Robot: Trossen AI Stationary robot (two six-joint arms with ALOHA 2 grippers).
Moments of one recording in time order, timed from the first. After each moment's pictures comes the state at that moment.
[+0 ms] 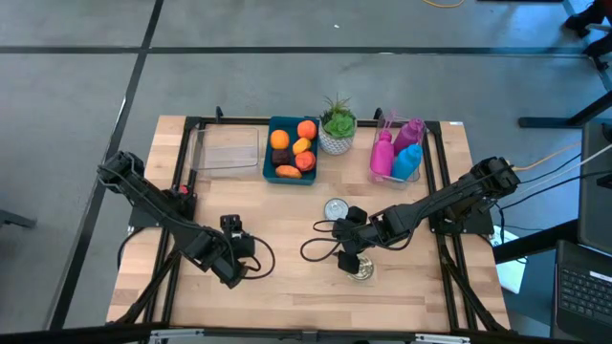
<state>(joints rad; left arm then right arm) -0.64 1.44 1.12 -1.01 -0.35 -0.69 0.41 1.63 1.06 -0.45 0.19 0.62</state>
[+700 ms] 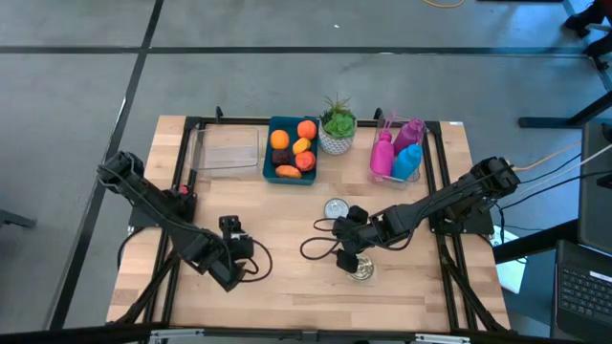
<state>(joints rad) -0.68 1.44 1.12 -1.01 -0.39 -0.73 0.42 1.63 1.06 -0.45 0.22 0.67</state>
